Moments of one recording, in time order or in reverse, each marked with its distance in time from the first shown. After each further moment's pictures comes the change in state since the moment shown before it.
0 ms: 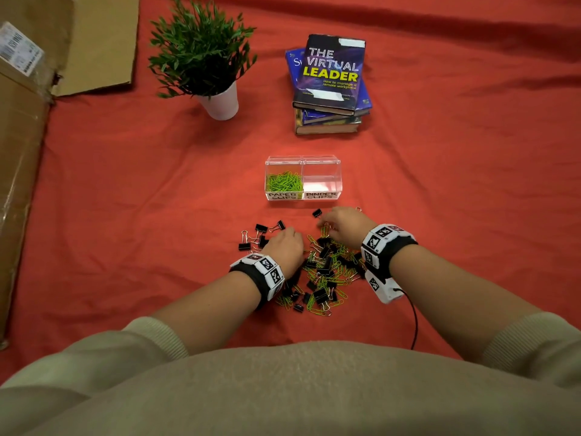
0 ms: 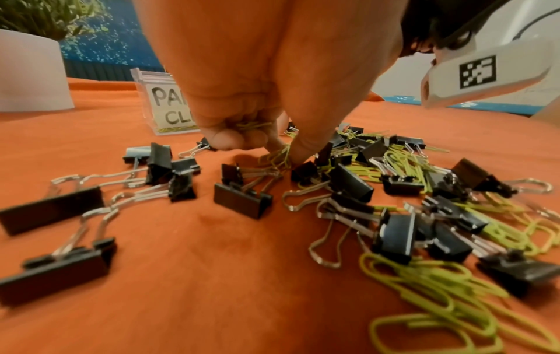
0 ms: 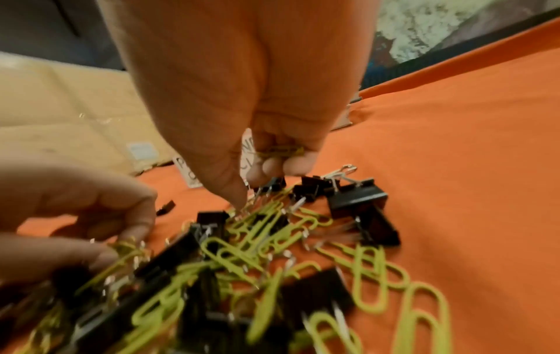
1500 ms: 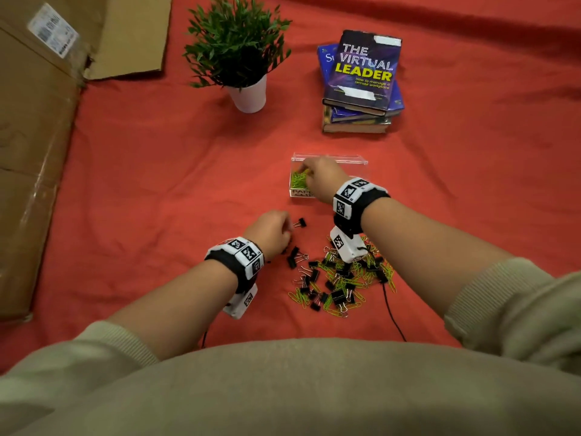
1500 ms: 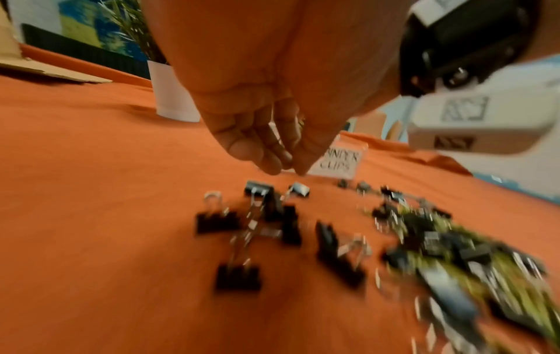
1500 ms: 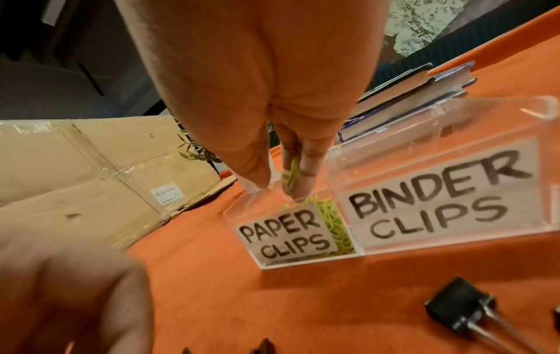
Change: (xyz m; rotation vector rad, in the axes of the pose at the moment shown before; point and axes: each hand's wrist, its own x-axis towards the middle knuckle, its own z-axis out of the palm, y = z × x) left_hand -0.020 -0.064 -0.039 -0.424 0.097 -0.206; right_hand 0.090 -0.084 -0.045 0.145 0.163 0.080
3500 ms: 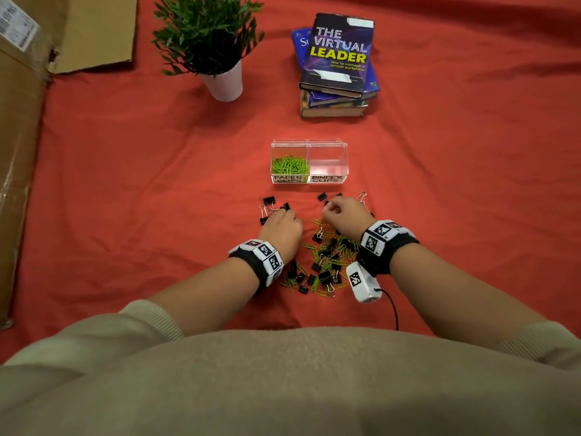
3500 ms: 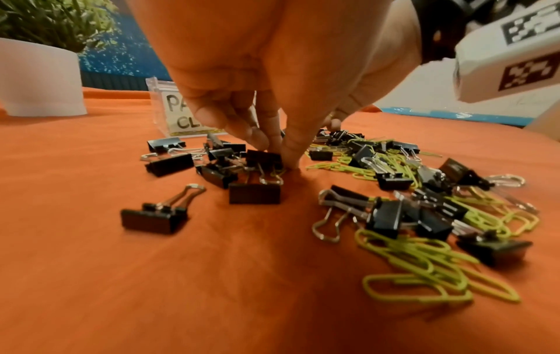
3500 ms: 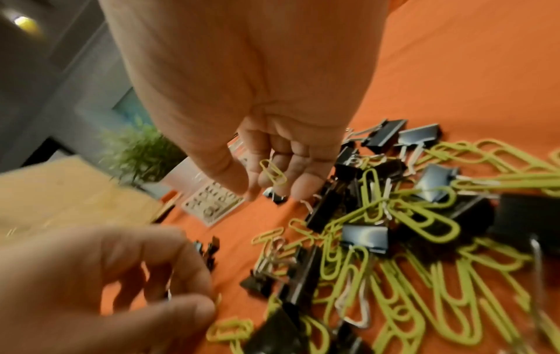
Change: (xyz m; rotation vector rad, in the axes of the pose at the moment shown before) left_hand -0.008 0.033 0.056 0.501 0.034 0.254; right_hand -0.098 0.078 0.043 0.278 0.014 0.240
